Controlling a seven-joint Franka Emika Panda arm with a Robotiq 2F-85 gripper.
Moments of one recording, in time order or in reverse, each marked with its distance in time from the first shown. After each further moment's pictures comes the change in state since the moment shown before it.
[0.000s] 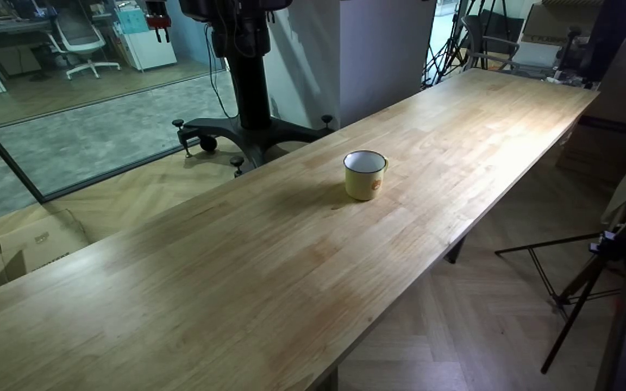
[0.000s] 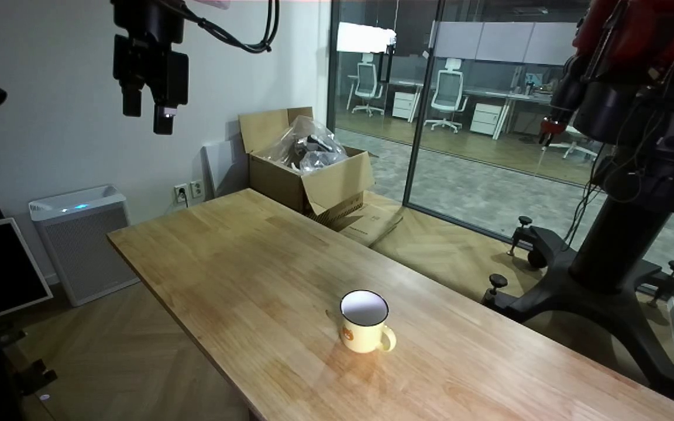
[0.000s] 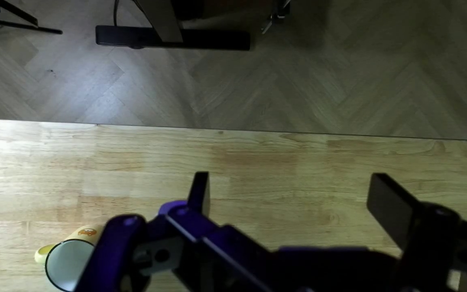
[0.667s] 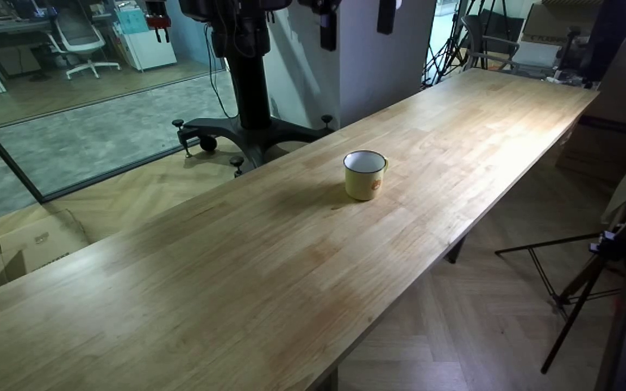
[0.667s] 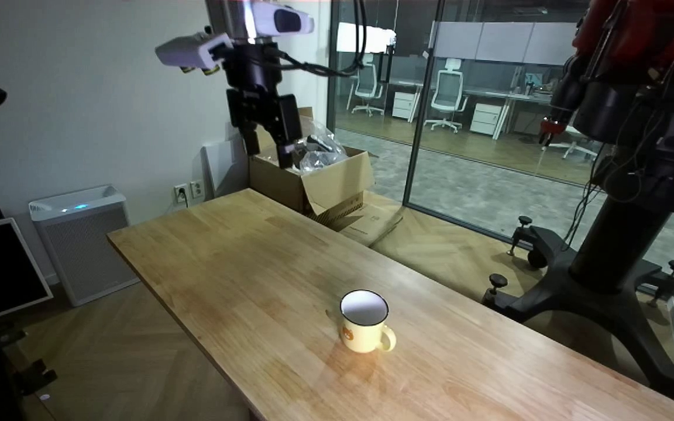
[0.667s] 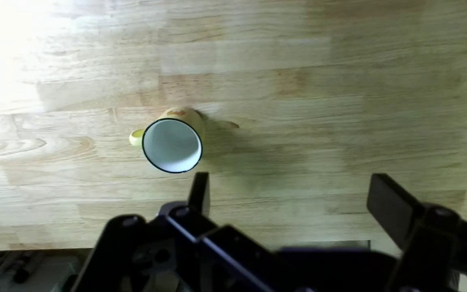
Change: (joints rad) arm -0.116 0.174 -0.051 -0.018 -0.264 0.470 0.093
